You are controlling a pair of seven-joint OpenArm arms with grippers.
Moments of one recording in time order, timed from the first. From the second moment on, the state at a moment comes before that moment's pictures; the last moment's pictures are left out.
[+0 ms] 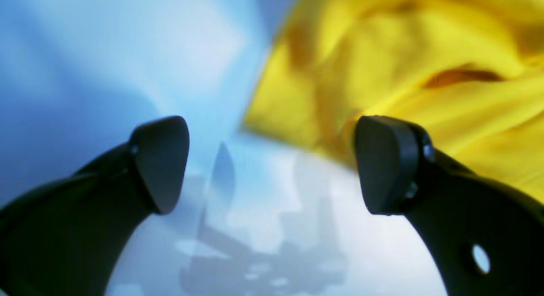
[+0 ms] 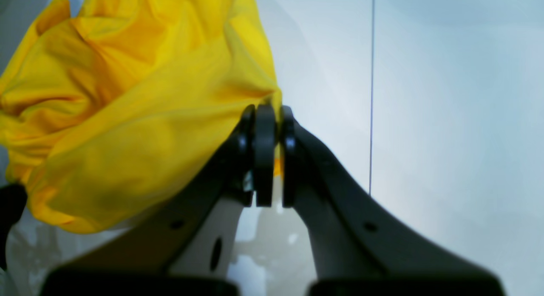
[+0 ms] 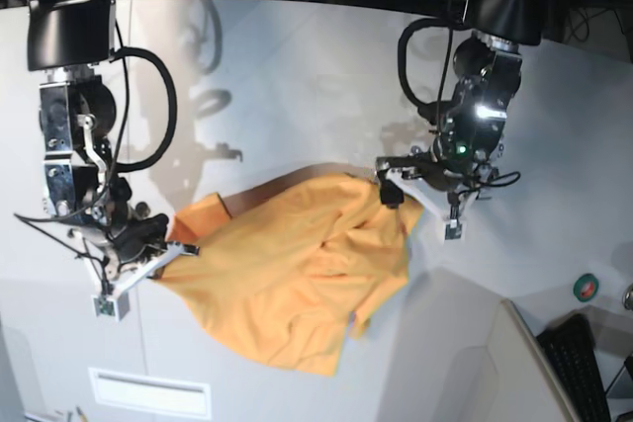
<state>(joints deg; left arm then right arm) -1.8 -12.9 11.3 73.5 -18.1 6.7 31.8 8.9 8.2 -2.8 84.6 18.9 -4.2 -45.0</state>
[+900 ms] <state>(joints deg) -8.8 -5.7 2.5 62.5 -18.9 6.0 31.5 -6.2 9.5 5.2 97.0 18.6 -4.5 -44.6</state>
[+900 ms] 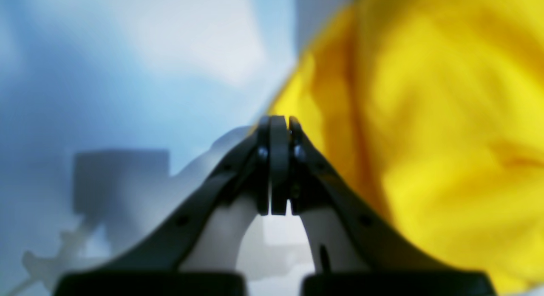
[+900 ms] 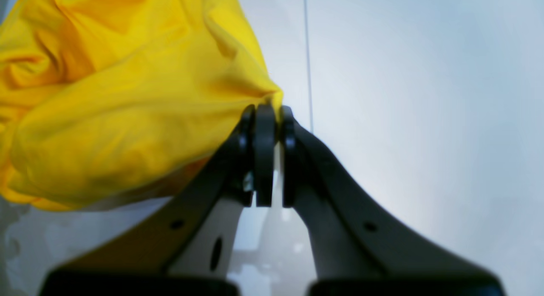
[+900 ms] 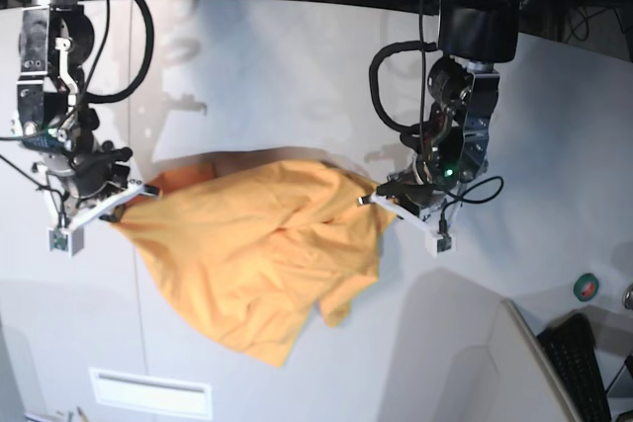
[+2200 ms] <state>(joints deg) -16.3 -7.0 15.9 45.7 -37.2 -7.4 23.1 -7.4 9.2 7.4 97.0 18.8 -4.3 -44.6</state>
